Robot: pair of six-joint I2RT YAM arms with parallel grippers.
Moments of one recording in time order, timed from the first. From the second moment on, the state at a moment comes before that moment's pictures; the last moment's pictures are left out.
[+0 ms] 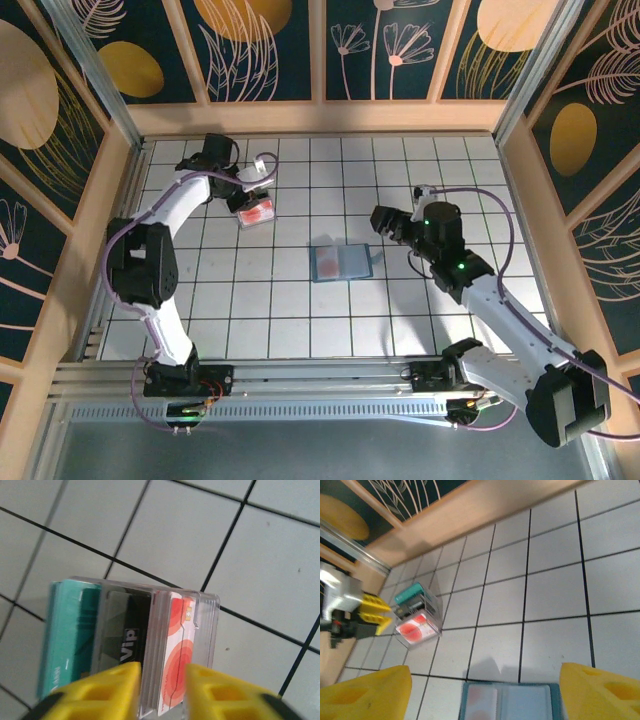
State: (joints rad) left arm -0.18 1.84 1.46 -0.66 0.29 0.87; right arm 0.45 1.00 0.67 -0.07 -0.08 0.58
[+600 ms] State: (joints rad) left arm -0.18 1.31 0.99 -0.13 0.36 0.36; right arm 0.77 1.44 0.94 -0.38 0.17 0.56
